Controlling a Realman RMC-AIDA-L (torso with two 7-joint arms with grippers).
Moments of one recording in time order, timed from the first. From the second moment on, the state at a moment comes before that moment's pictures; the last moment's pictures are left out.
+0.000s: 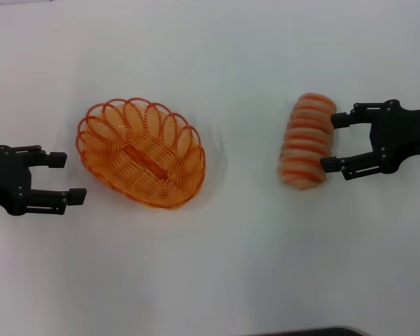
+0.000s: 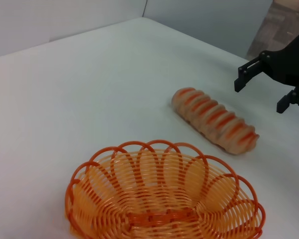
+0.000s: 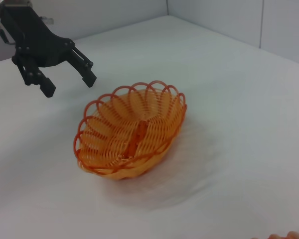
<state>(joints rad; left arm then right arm) -0.46 -2.04 0.61 0.84 2.31 1.73 -1.48 0.45 2.06 -0.63 -0.89 -2.27 -1.67 1.37</state>
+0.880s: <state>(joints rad) -0.55 -2.05 0.51 0.84 2.32 1.60 -1.80 0.46 2.06 -0.62 -0.89 -2.27 -1.66 1.43</state>
